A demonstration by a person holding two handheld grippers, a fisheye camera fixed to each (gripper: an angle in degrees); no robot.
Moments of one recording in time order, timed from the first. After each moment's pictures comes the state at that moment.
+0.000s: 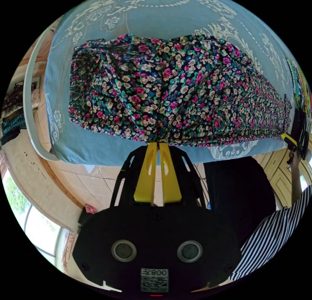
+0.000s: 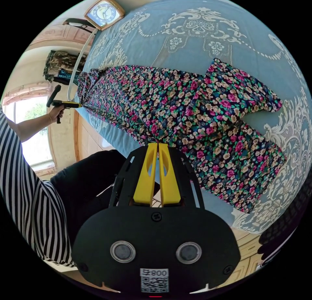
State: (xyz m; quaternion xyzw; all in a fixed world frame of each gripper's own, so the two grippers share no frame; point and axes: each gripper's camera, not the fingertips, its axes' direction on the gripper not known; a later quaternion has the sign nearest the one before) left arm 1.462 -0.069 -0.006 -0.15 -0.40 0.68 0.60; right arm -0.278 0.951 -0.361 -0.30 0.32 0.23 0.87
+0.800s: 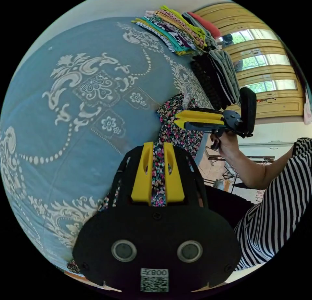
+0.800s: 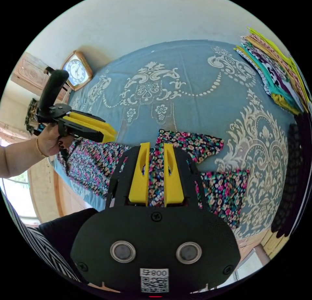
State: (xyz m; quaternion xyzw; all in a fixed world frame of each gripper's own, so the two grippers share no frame) left arm 1.486 0.266 0.311 -0.34 -0.11 0.89 0.30; right arm -0.238 1.040 -0.449 -0.06 0.48 0.22 0.84
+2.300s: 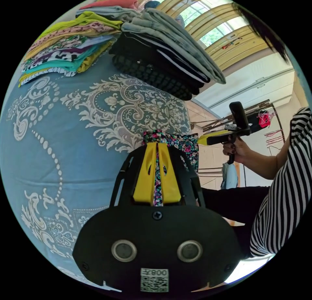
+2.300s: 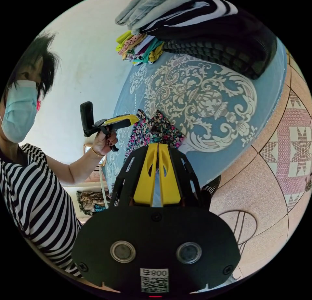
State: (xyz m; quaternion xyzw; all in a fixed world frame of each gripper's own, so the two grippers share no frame) left arm 1.272 0.581 0.647 -0.38 -0.07 0.92 0.01; right arm -0.234 1.421 -0.741 0.31 0.31 0.43 0.79
